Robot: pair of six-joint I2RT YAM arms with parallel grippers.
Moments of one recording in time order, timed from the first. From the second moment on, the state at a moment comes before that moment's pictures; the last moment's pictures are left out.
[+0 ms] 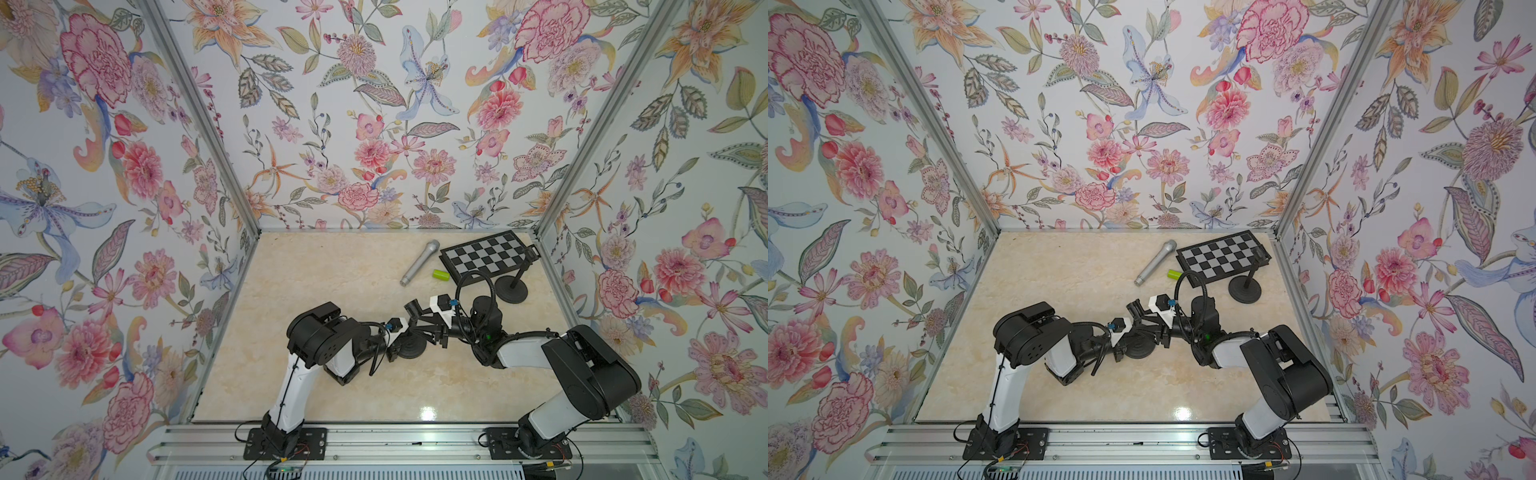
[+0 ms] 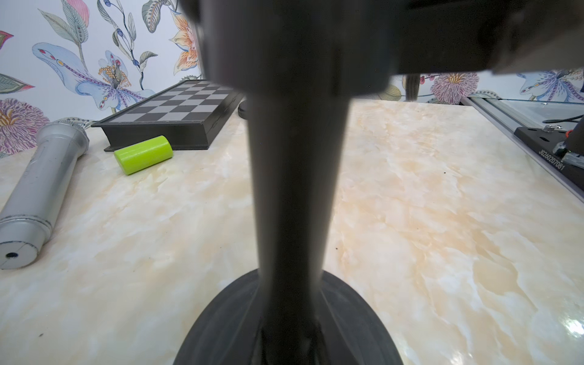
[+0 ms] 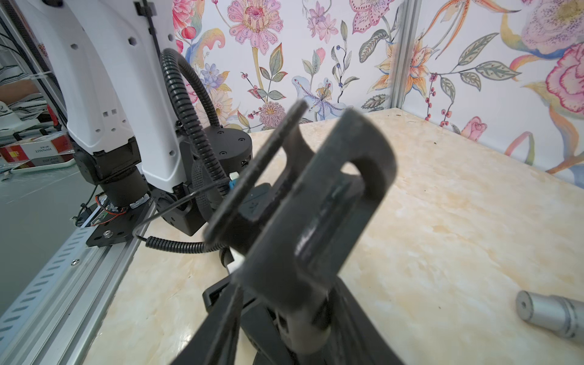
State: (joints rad) left arm -0.69 2.18 0.52 1.52 0.53 0.10; right arm 0.50 1.56 0.48 0.93 -0.93 -0.08
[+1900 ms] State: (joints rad) left arm -0.73 2.17 0.50 1.52 0.44 0.12; right arm 0.51 1.48 0.49 0.76 -0.79 -0.21
